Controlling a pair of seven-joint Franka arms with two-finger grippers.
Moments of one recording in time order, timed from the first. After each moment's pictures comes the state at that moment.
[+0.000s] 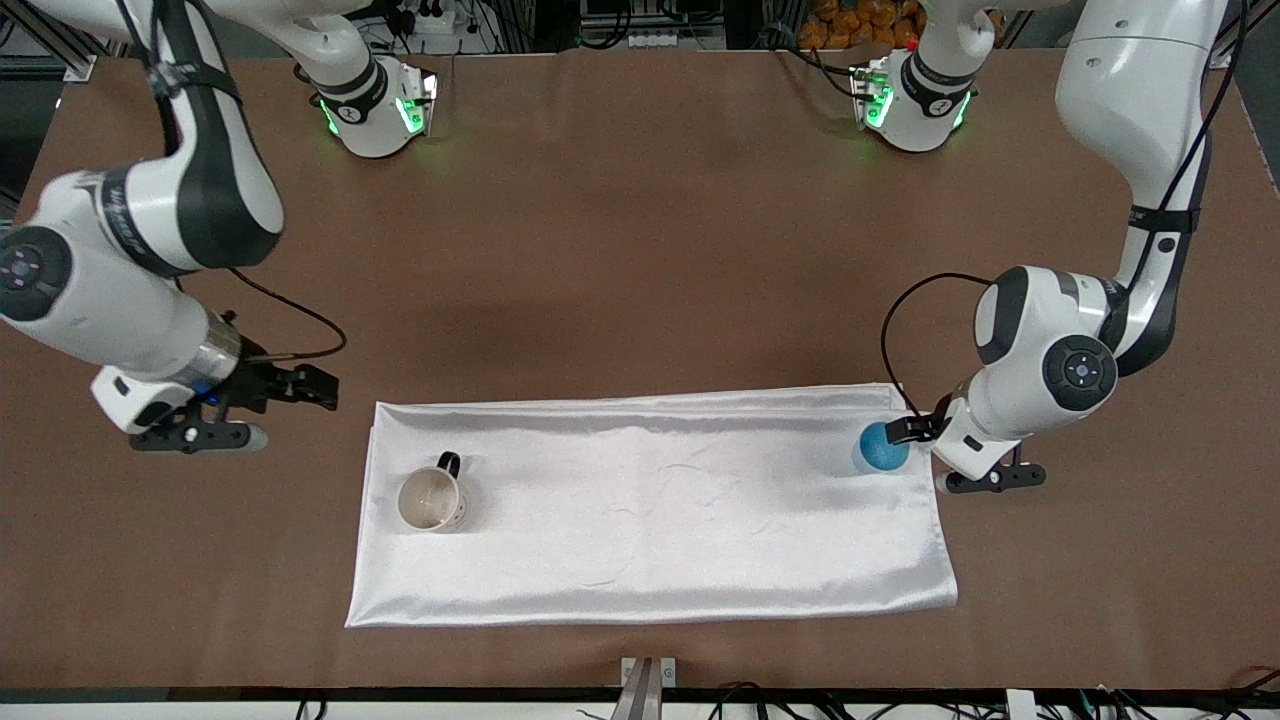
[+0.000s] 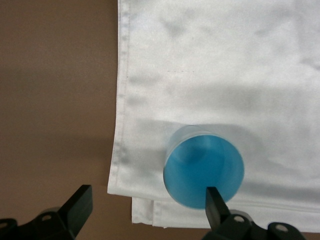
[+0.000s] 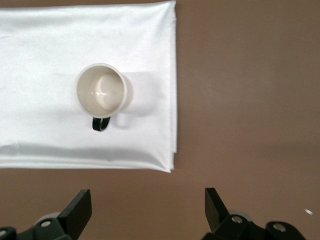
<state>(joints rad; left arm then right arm) -0.07 0.54 -0.13 -1.69 0.05 2.19 -0.30 0.12 0.32 0.04 -1.63 0.03 1.98 0.14</state>
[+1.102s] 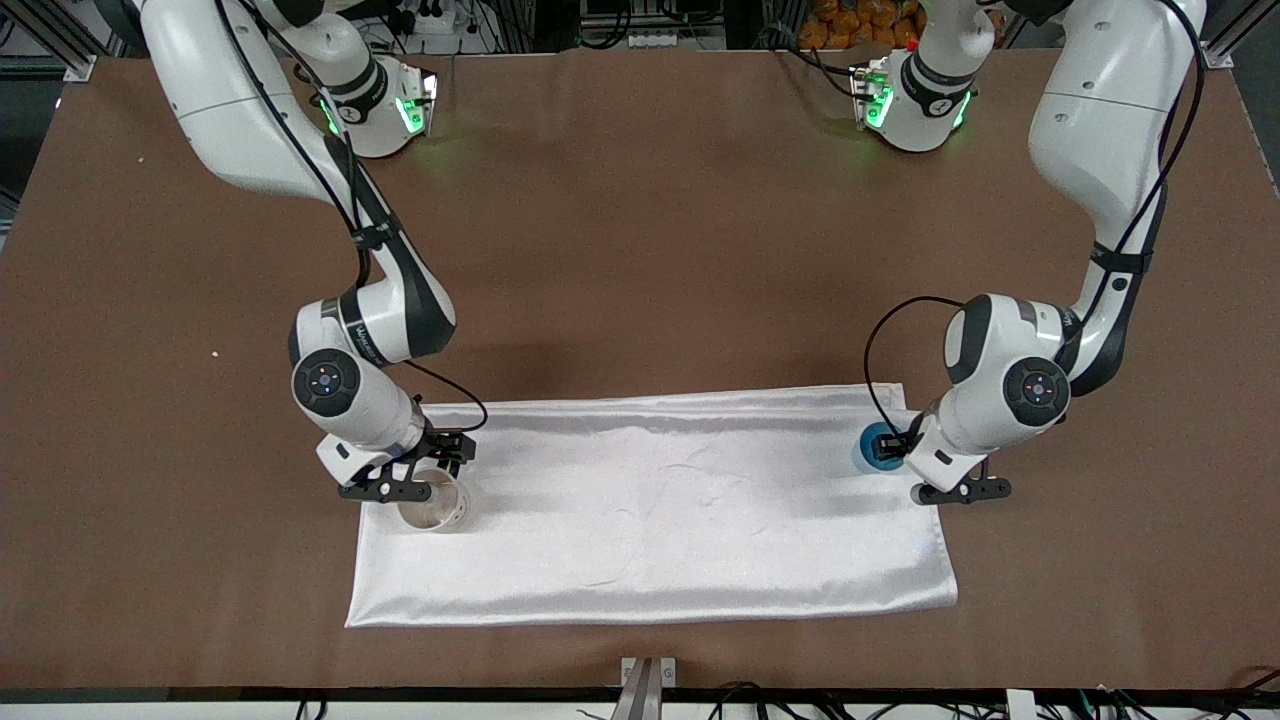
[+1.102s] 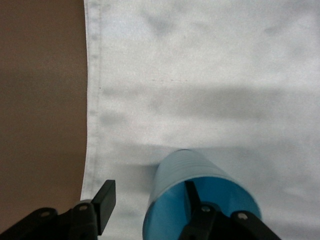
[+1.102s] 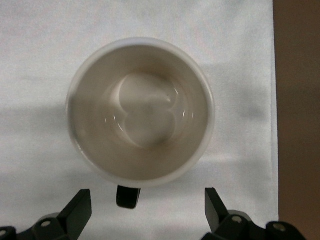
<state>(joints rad) -0.08 0.65 -0.13 -1.69 0.05 2.34 -0.30 0.27 0.68 0.02 -1.61 -0.04 2.33 0.36</state>
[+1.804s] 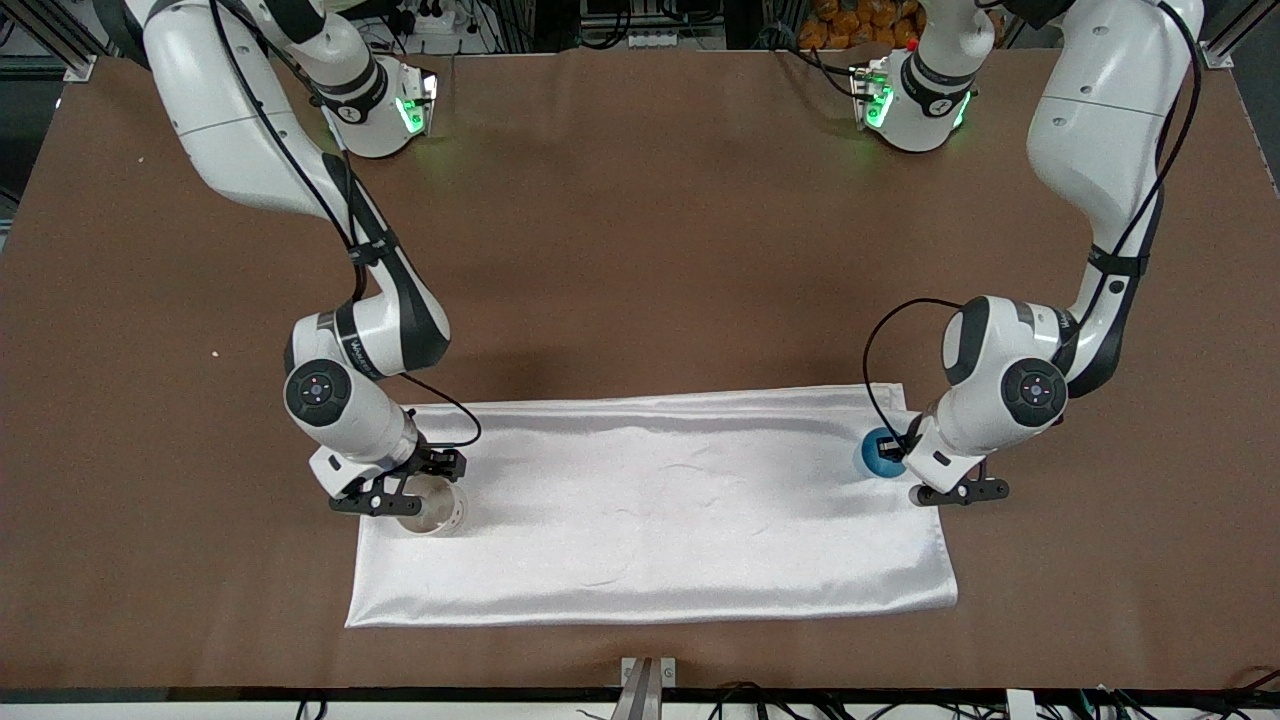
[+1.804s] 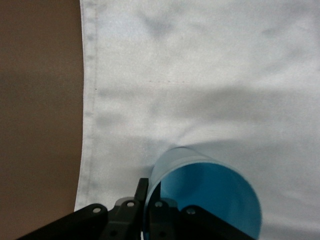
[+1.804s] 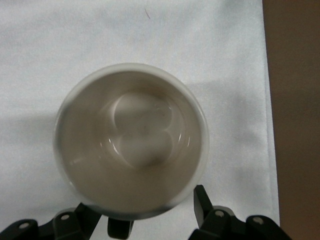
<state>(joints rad) -0.08 0.66 -0.14 -1.68 0.05 2.35 -0.30 0.25 0.72 0.02 -1.57 -0.04 2.38 0.37</state>
